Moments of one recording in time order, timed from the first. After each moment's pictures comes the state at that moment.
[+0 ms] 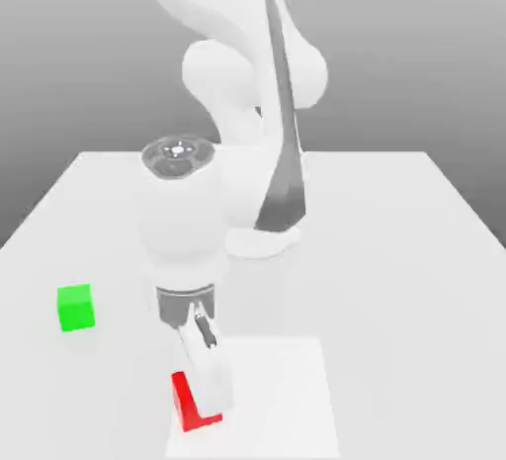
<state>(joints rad) -0.31 0.33 0.12 -2.57 -0.15 2.89 1.94</state>
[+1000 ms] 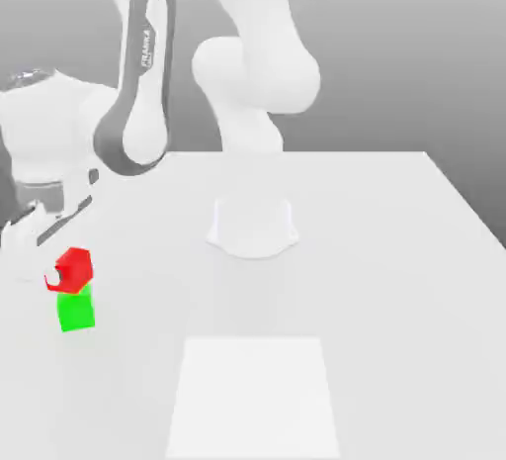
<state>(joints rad) -0.77 0.07 -0.08 -2.81 0.02 2.89 1.73</state>
